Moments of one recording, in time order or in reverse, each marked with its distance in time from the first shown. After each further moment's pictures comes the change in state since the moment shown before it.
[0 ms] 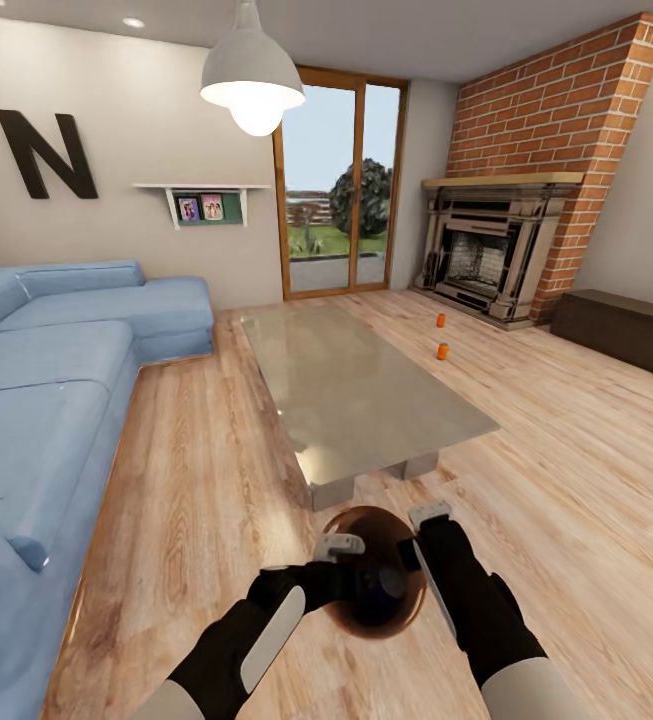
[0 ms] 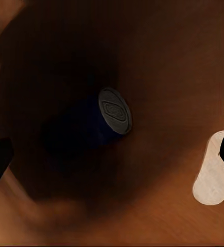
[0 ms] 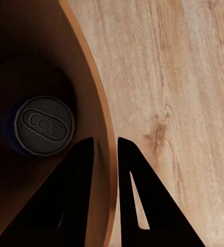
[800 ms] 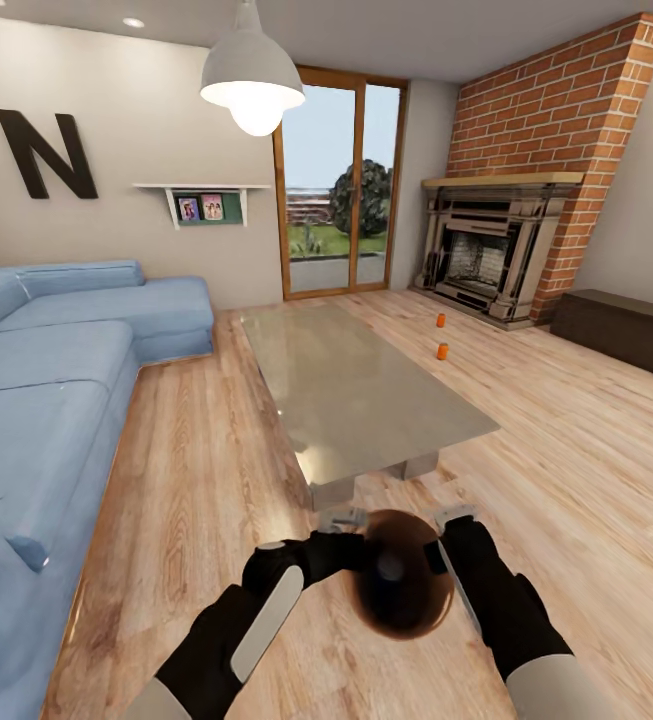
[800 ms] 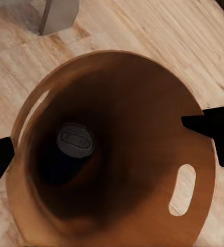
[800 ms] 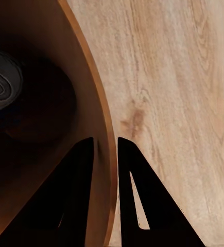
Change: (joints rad) left arm 0.011 0.015 0.001 -0.220 -0.008 0.055 0.006; right arm -0.007 -0.074 -0.042 0.031 -0.008 0.000 0.001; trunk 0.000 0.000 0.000
